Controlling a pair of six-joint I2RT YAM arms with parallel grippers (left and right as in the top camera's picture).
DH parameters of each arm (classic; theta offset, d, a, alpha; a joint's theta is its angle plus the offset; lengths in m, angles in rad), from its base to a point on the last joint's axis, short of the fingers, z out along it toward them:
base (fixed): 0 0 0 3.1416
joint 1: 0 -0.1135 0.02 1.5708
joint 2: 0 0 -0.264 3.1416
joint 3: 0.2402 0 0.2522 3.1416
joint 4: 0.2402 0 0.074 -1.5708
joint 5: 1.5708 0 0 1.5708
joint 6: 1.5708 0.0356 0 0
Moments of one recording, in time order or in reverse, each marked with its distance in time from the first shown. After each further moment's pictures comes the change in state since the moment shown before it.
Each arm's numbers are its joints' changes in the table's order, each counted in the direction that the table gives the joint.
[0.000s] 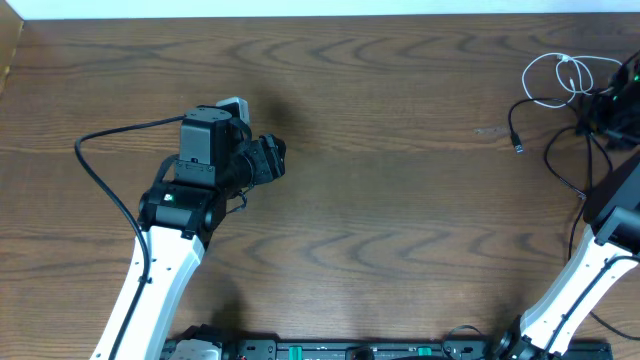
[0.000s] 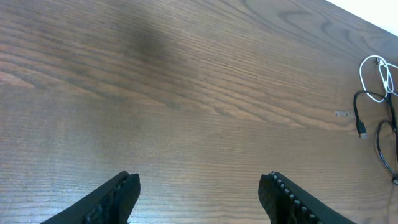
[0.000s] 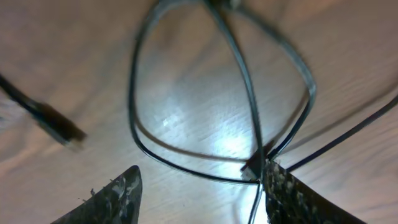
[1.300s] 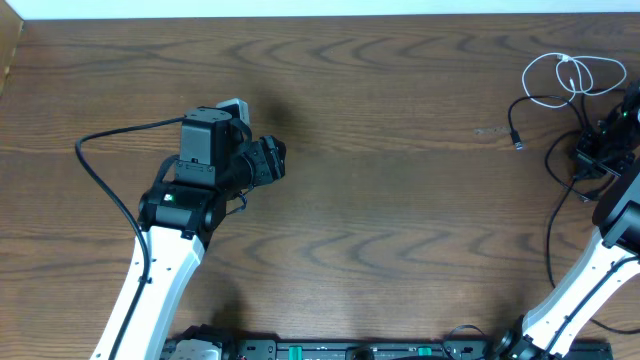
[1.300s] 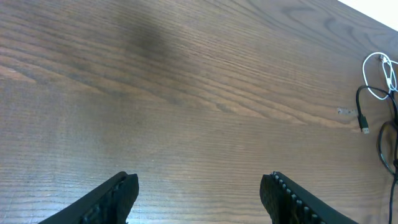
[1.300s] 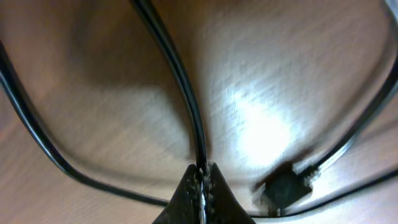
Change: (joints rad) left arm 0.000 0.000 0.000 0.015 0.000 0.000; right arm 0.058 0.000 -0.245 -0.121 -0.039 0.088
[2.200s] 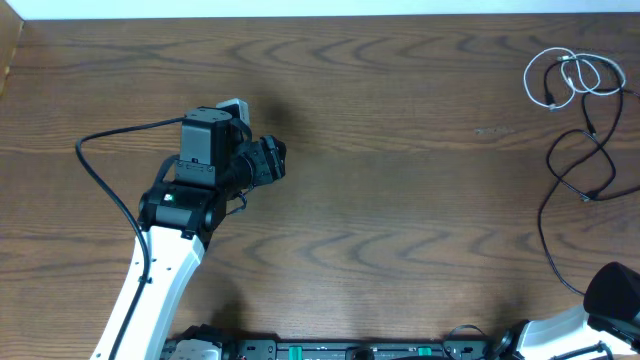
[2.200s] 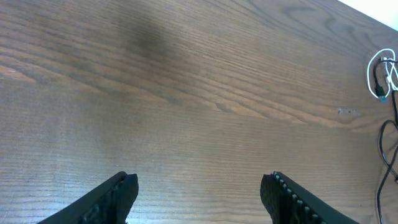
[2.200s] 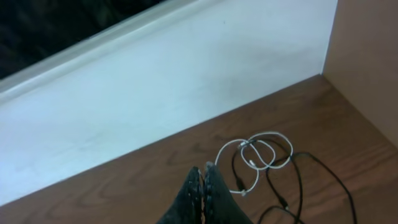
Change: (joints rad) left arm 0.000 0.000 0.000 0.000 0.000 0.000; right arm 0.005 -0.572 0.543 -0.152 -0.333 0.024
